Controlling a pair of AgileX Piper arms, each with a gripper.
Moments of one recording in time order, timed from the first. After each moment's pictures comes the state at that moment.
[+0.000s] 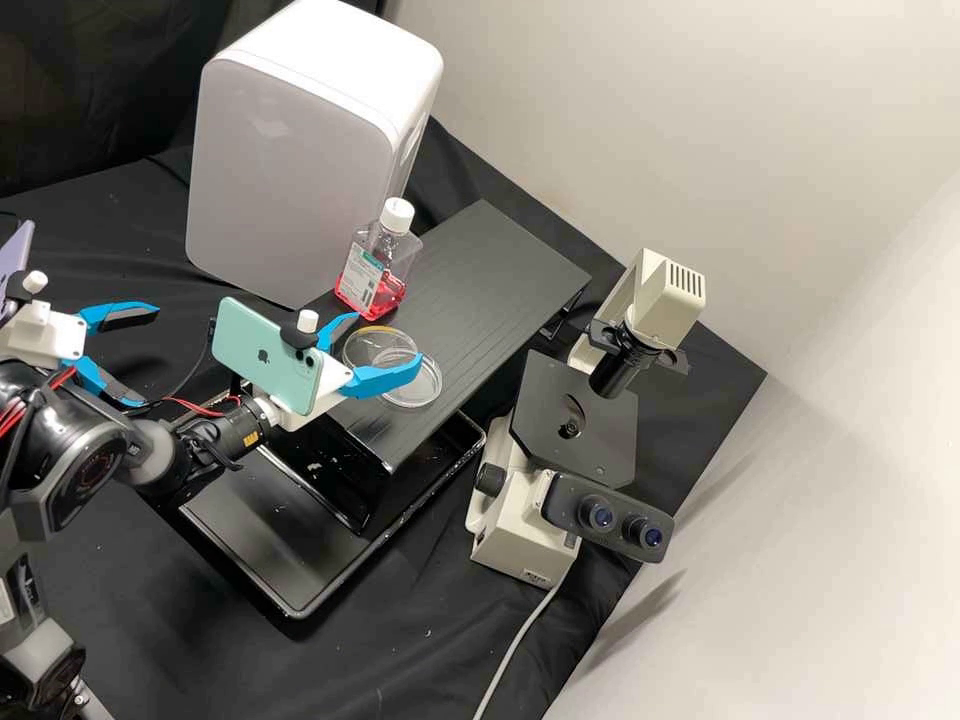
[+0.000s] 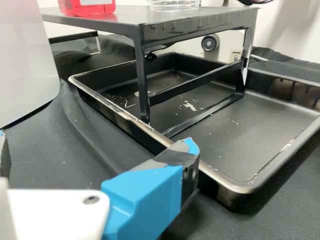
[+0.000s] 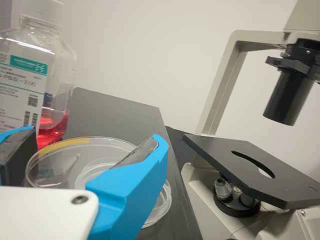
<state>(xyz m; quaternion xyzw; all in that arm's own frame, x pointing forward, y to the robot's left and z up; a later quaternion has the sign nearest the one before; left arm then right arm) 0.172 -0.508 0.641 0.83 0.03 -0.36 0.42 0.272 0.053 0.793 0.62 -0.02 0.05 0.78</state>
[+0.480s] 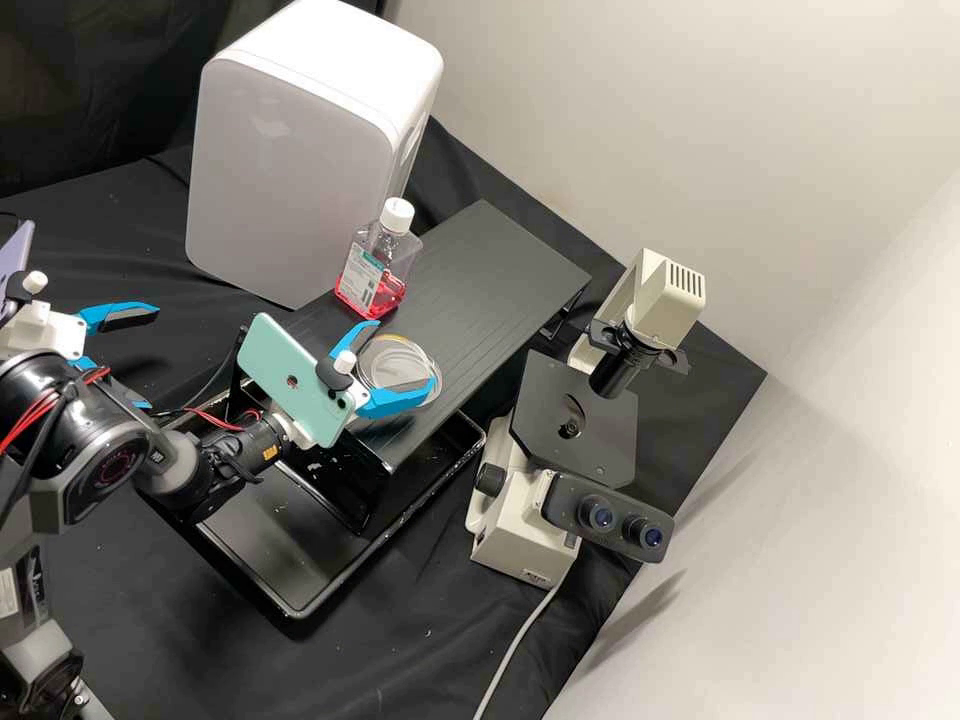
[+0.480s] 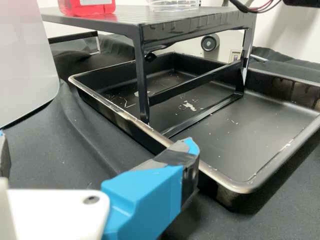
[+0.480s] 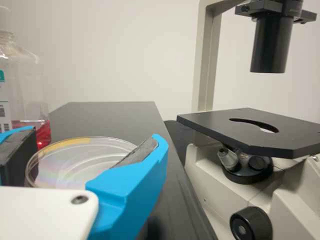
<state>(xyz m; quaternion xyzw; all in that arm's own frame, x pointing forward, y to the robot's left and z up) 0.172 -0.508 0.641 0.83 0.03 -0.36 0.42 0.282 0.028 0.797 0.72 -0.01 0.03 0.69</state>
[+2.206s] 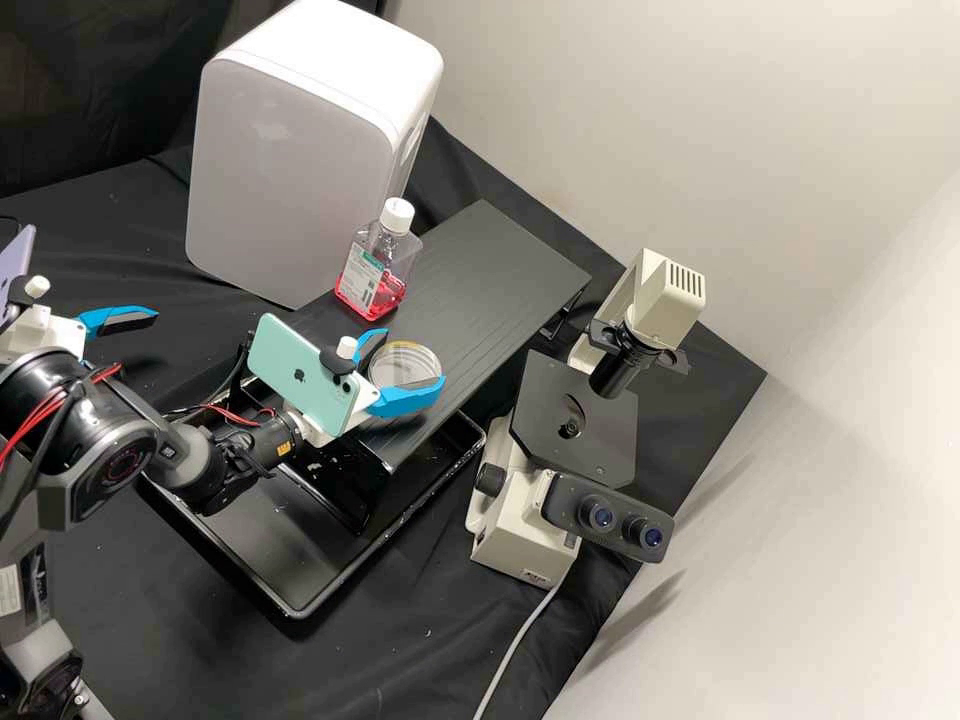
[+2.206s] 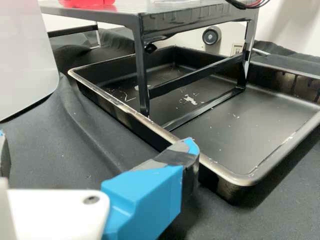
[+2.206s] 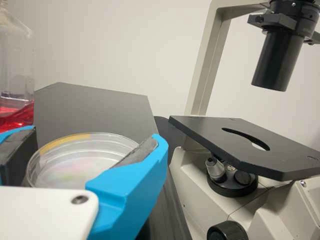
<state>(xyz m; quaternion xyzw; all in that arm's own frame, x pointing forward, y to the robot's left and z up) 0.171 -0.505 0.638 0.83 0.04 -0.36 0.41 0.295 0.023 0.799 0.66 -0.02 -0.01 0.75</state>
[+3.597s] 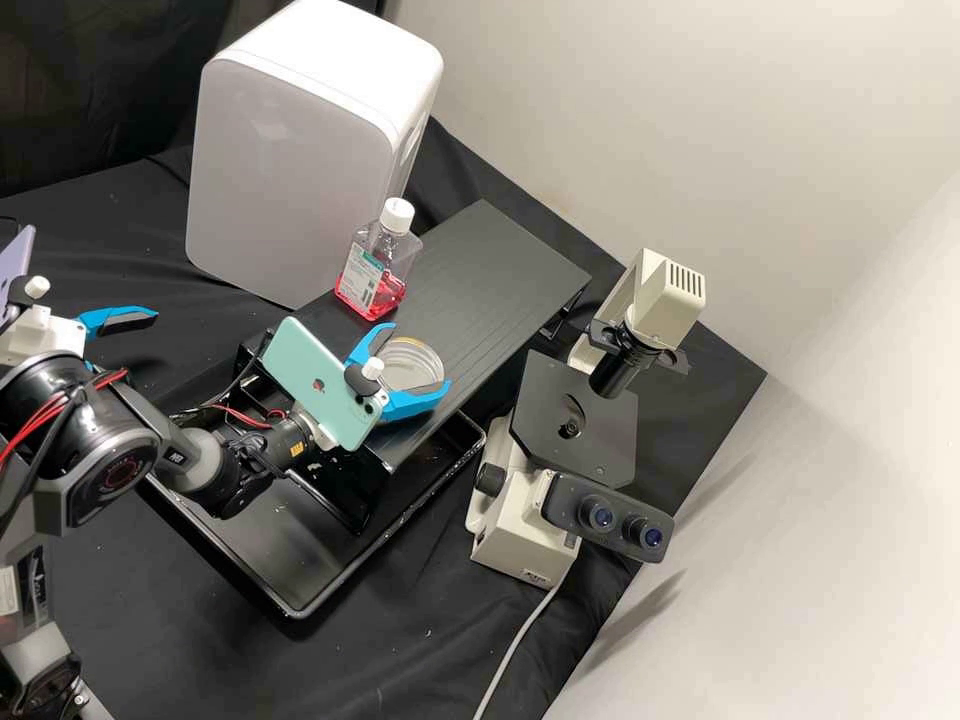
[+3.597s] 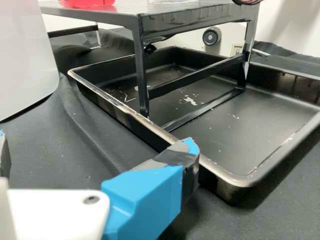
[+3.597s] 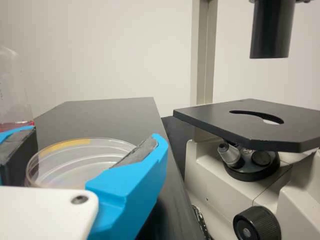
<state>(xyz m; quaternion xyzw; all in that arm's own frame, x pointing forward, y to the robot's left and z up) 0.170 -0.506 0.637 0.83 0.04 -0.36 0.42 0.302 0.017 0.807 0.73 0.00 -0.02 0.68</state>
